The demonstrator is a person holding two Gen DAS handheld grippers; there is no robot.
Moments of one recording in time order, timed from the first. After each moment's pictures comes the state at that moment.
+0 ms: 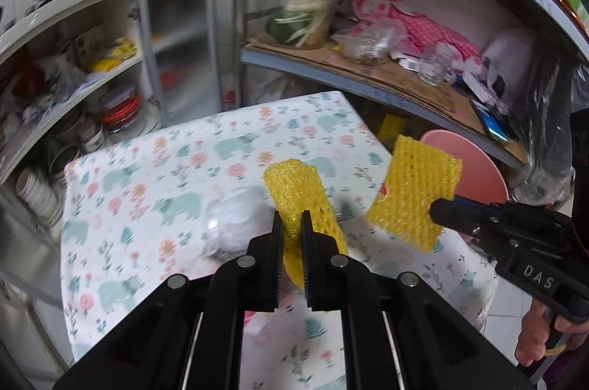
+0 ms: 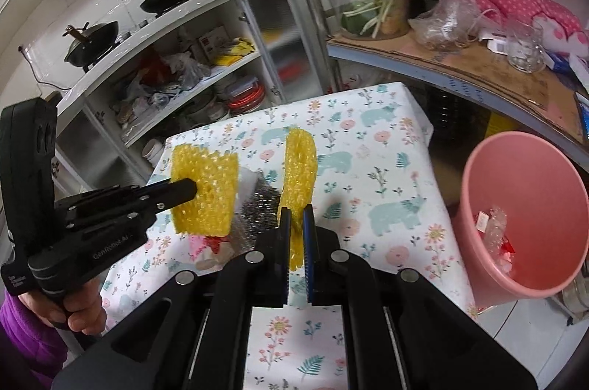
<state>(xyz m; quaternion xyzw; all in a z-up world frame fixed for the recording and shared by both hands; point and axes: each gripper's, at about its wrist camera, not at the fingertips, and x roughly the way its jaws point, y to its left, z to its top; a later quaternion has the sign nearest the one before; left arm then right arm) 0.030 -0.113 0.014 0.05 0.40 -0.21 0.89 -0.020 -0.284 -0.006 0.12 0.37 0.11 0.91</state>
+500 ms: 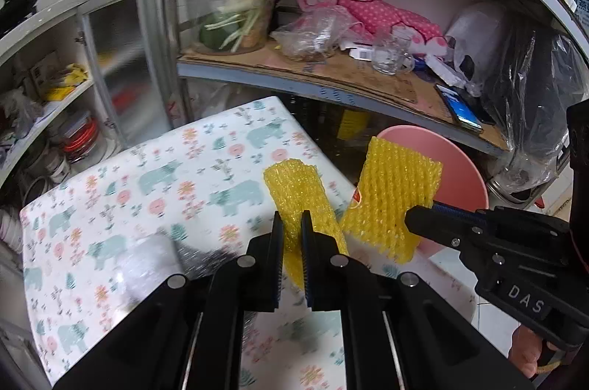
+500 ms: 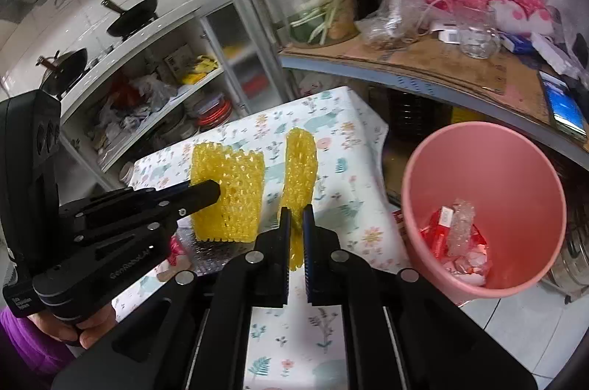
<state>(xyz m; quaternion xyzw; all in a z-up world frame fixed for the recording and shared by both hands) 0.043 -0.200 0.007 0.08 0.39 -0.28 0.87 -0.022 -0.340 -0.011 0.16 0.36 0.05 0.92</state>
